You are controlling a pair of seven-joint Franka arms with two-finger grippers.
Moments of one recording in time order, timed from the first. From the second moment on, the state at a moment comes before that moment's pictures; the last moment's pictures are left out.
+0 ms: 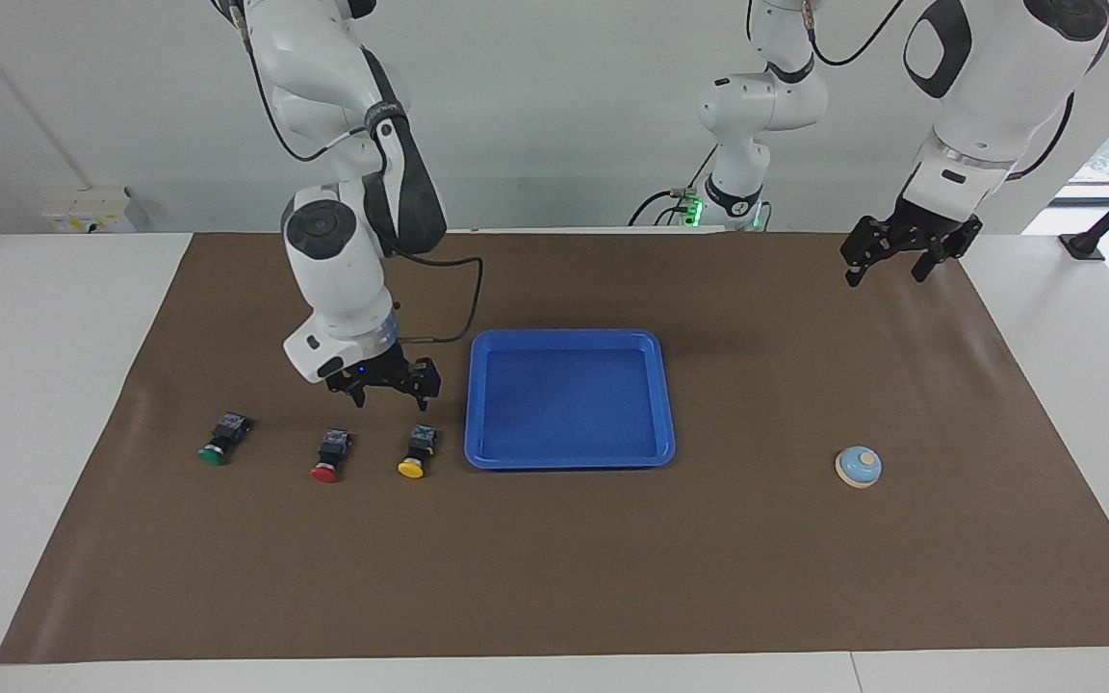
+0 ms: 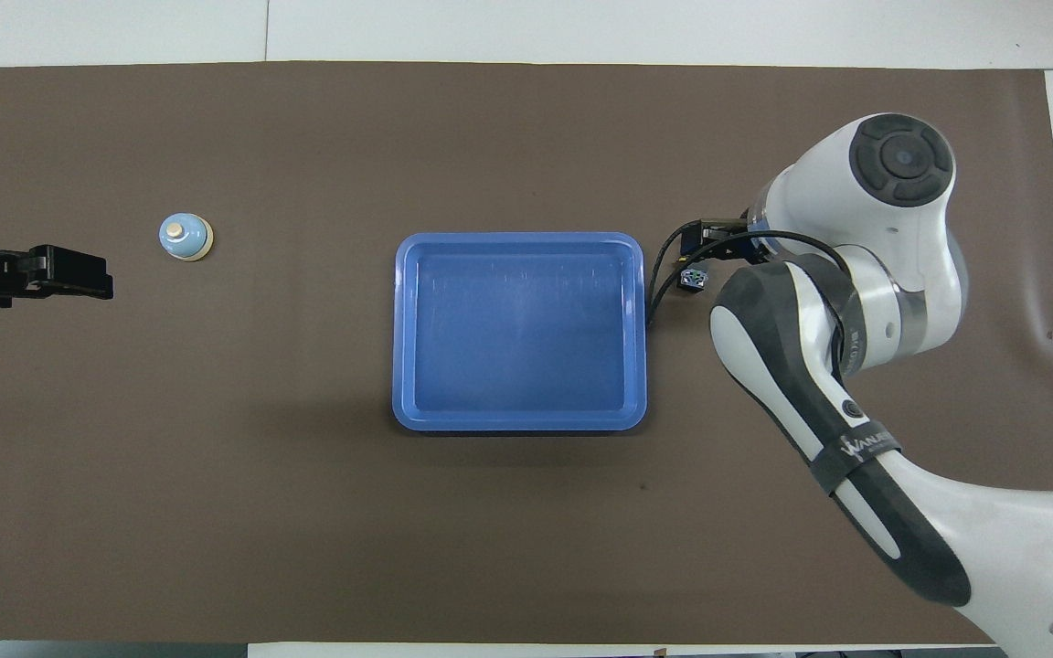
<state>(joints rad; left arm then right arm) 0.01 -0.08 -0.08 -1.74 -0.01 1.70 -0.07 0.22 0.31 0.02 -1.80 -0.03 2.17 0.37</state>
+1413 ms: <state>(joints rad) 0.01 -0.04 -0.08 -1.72 -0.03 1.65 -0.07 0.23 0.42 0.02 -1.88 -0.04 2.39 0.42</state>
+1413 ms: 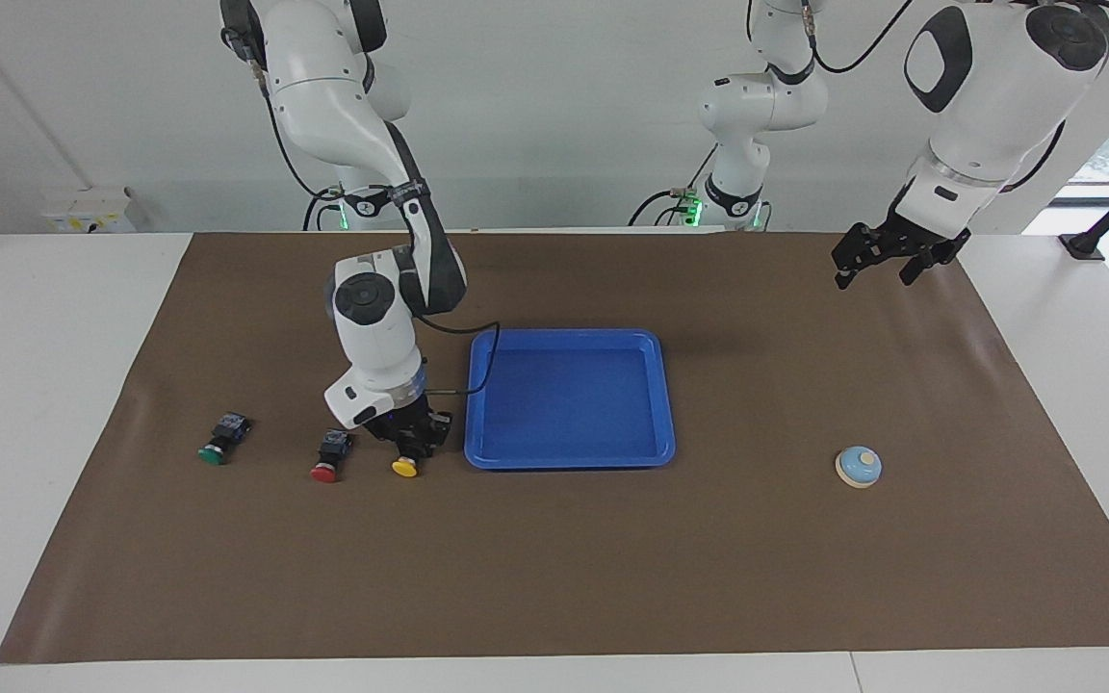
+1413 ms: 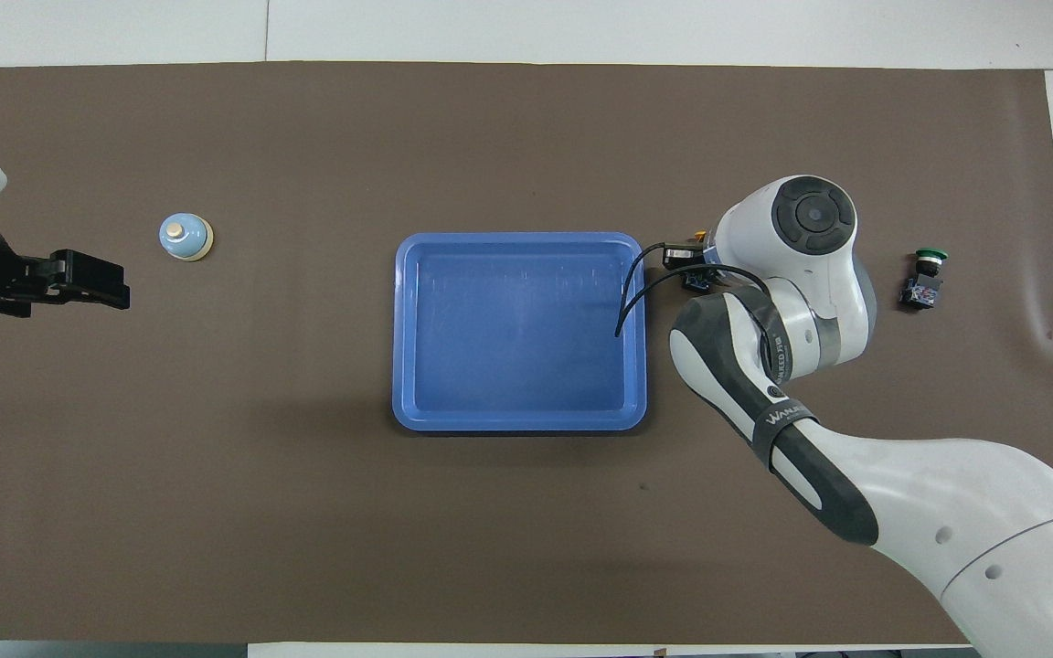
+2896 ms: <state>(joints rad) 0.01 -0.04 -0.07 -1.72 -0.03 1.65 -0.07 0.51 0.39 0.02 -1.88 -0.03 2.26 0.56</state>
